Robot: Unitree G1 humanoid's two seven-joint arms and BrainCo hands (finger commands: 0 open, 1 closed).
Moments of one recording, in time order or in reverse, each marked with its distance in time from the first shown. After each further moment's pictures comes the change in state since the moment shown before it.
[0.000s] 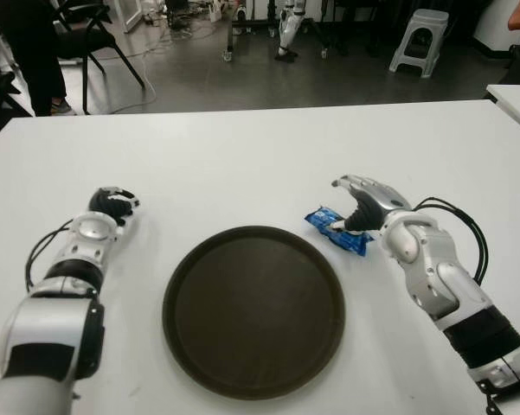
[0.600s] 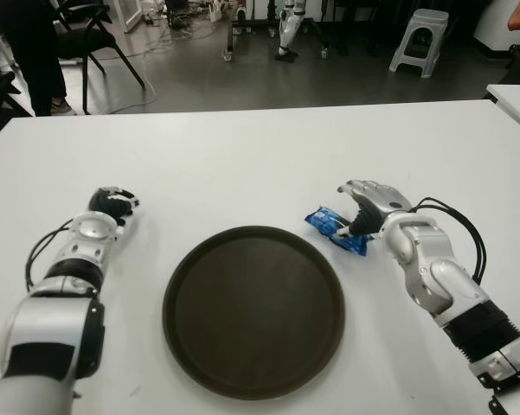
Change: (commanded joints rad) left arm 0.004 -0.002 0.015 -0.002 -0.013 -0.011 0.003; right arm -0.037 -0.025 0.060 0.065 -0.120 0.006 0.036
